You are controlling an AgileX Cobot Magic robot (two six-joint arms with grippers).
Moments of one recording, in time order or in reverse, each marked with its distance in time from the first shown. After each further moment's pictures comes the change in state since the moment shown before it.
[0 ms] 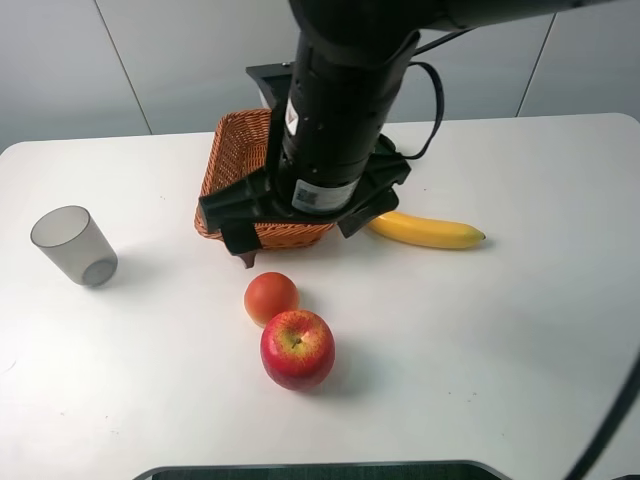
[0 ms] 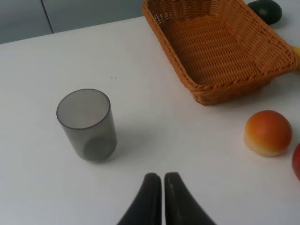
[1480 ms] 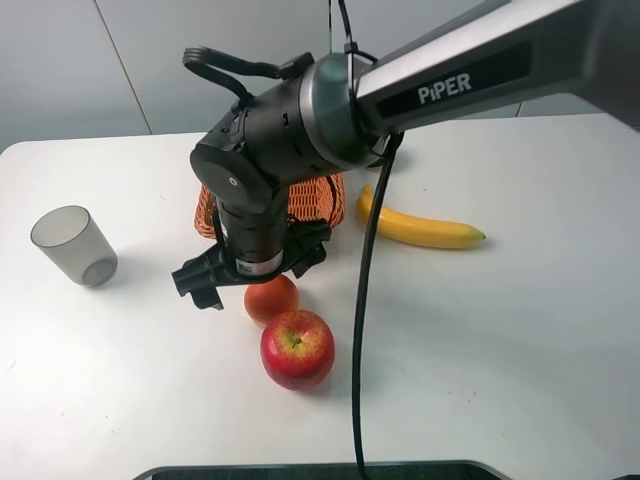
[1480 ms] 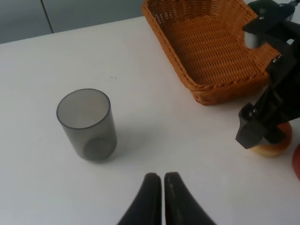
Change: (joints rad) left arm 0.000 0.000 0.000 0.000 0.000 0.000; right arm 0.053 0.387 -0.140 -0.112 -0.178 0.101
